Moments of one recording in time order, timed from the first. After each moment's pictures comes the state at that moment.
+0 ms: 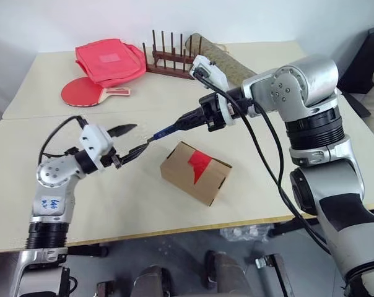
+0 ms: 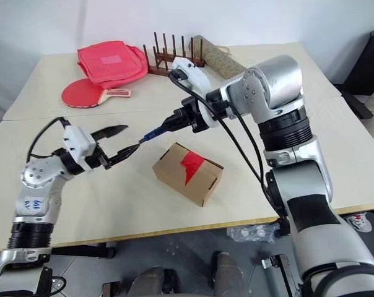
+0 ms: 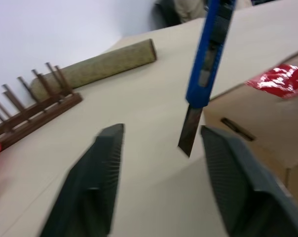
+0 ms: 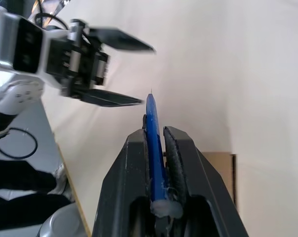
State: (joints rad) left arm -0.40 0.63 0.18 0.08 -0.33 -0.07 -0.85; right arm -1.37 -0.39 0.19 0.31 0.53 1.42 0.88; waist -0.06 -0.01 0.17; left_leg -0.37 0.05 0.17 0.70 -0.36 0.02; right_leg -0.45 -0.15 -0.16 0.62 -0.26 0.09
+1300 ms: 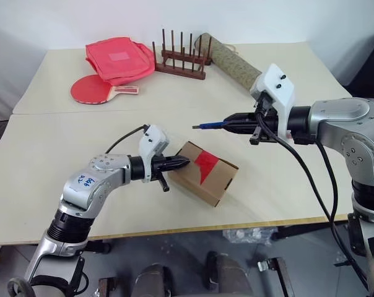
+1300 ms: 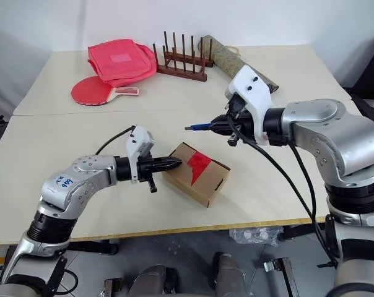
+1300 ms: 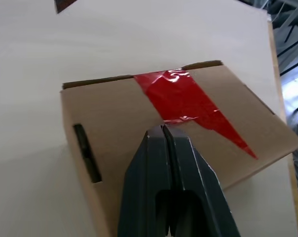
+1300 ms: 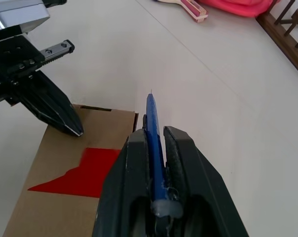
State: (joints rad) left arm -0.55 0.55 -0.14 -0.22 -0.52 0.81 -0.67; right arm -0.92 -0.77 0.08 -0.36 0.54 1.16 0.79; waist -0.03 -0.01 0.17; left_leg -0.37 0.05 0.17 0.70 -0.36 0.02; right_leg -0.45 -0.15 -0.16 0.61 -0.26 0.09
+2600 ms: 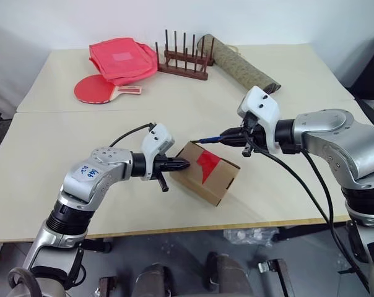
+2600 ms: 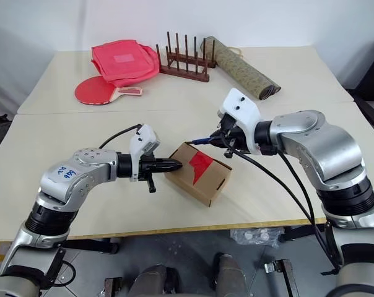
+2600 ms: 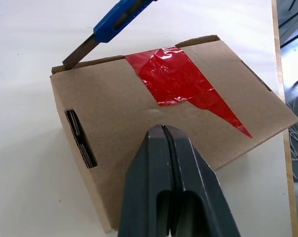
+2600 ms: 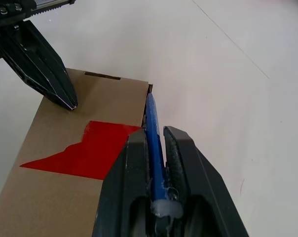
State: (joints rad) left arm -0.63 0.57 -0.18 -0.23 -0.47 0.92 -0.72; right arm -0.87 -0.78 0.20 -0.31 0.46 1.07 0.83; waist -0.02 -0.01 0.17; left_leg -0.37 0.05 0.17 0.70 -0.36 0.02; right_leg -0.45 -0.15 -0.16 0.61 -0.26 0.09
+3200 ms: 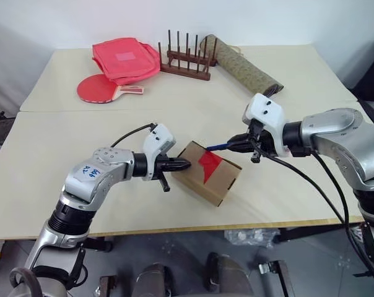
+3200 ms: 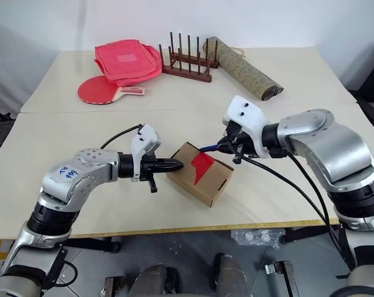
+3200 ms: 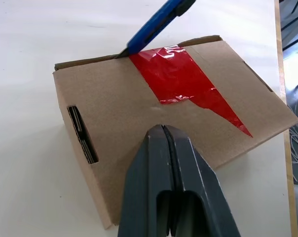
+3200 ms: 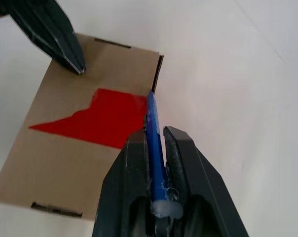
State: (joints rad) left arm -0.63 0.56 -0.19 -0.23 -0.46 0.94 -0.71; right arm -0.90 -0.90 0.27 -0.33 0.44 1.07 0.93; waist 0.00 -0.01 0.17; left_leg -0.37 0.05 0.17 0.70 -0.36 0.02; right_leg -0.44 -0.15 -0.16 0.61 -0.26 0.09
